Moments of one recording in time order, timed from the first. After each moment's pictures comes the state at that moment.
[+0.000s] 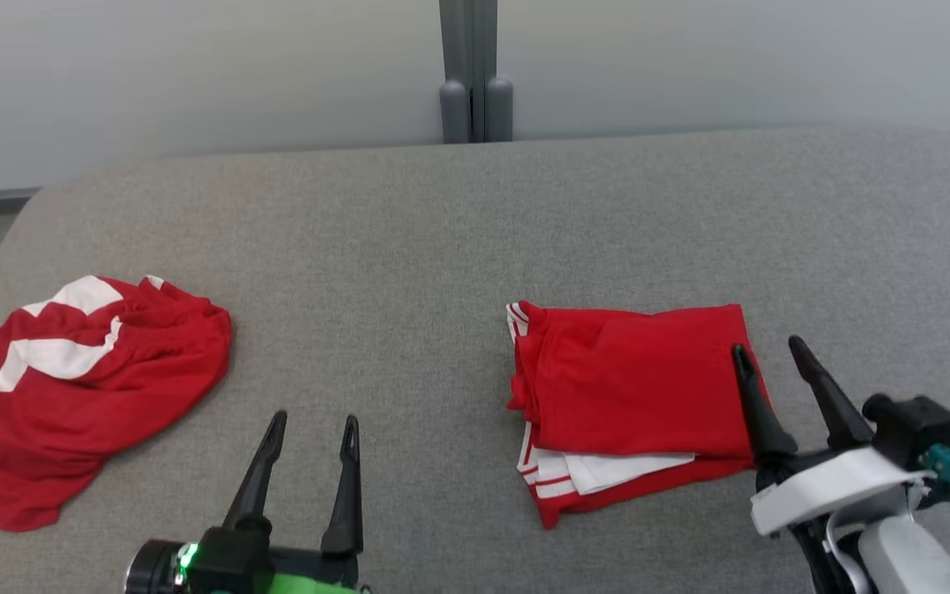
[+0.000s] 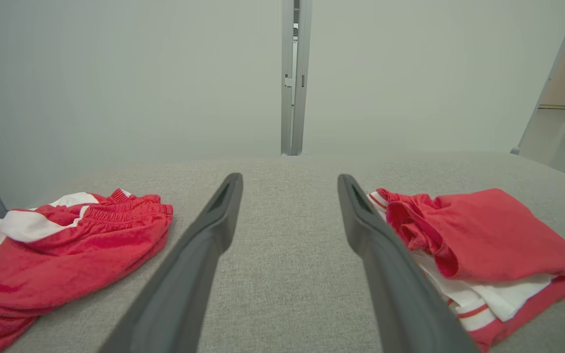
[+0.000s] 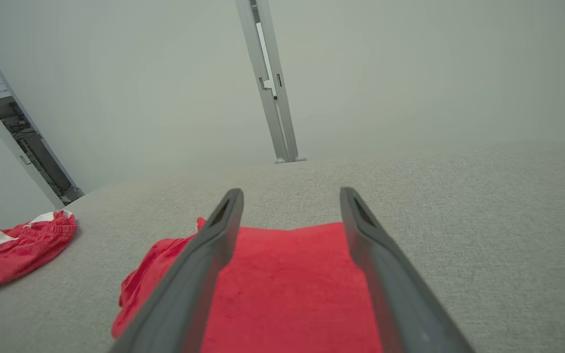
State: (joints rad) left arm 0.14 0.05 -0.24 -0.02 -0.13 0.02 -0.26; right arm -0.06 -0.20 0.16 0.17 0.40 0.13 -0.26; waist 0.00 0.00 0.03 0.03
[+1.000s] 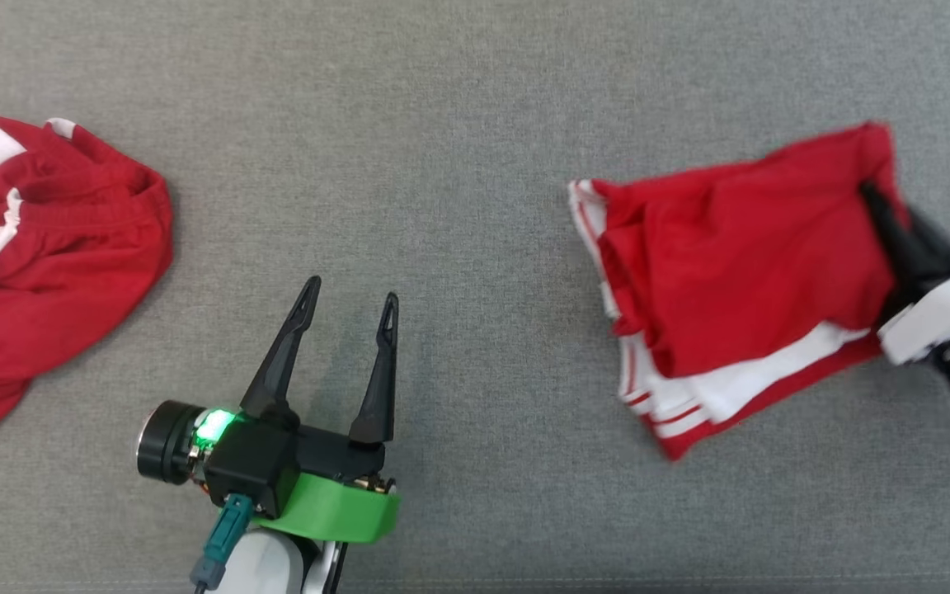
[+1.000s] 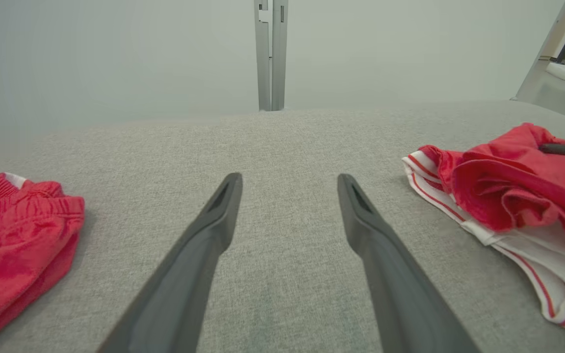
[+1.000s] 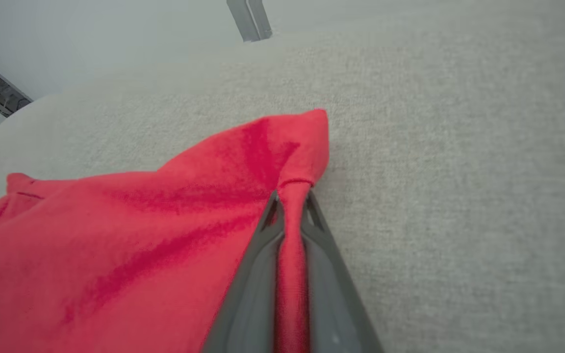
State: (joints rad) left arm -0.12 0.05 -0.30 -0.04 -0.09 -0.02 -0.26; right arm -0.51 -0.66 0.50 0.37 0.95 0.13 -0.21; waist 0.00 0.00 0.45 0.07
